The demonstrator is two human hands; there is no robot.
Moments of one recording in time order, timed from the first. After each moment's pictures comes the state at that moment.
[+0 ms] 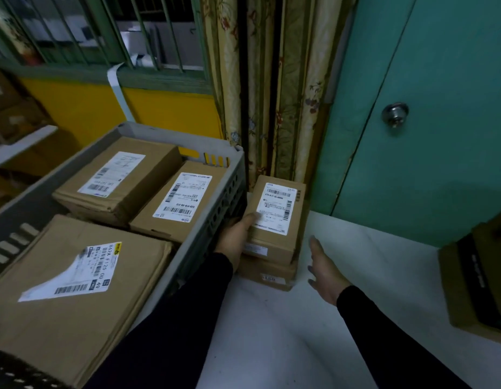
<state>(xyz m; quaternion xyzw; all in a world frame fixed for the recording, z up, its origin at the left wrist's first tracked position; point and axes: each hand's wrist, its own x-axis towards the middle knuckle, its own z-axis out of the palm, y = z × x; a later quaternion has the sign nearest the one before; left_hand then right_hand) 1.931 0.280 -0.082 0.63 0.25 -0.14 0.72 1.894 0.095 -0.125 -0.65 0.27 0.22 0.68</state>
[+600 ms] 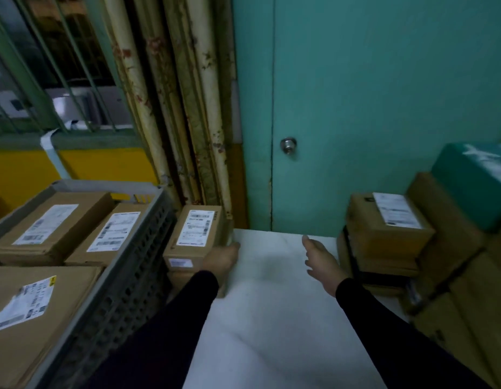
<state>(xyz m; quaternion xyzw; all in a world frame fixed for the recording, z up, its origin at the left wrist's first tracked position) 1.845 0.161 -0.017 0.77 0.18 -0.17 0.58 1.803 -0.060 -0.042 -0.72 0.27 0.07 0.64</state>
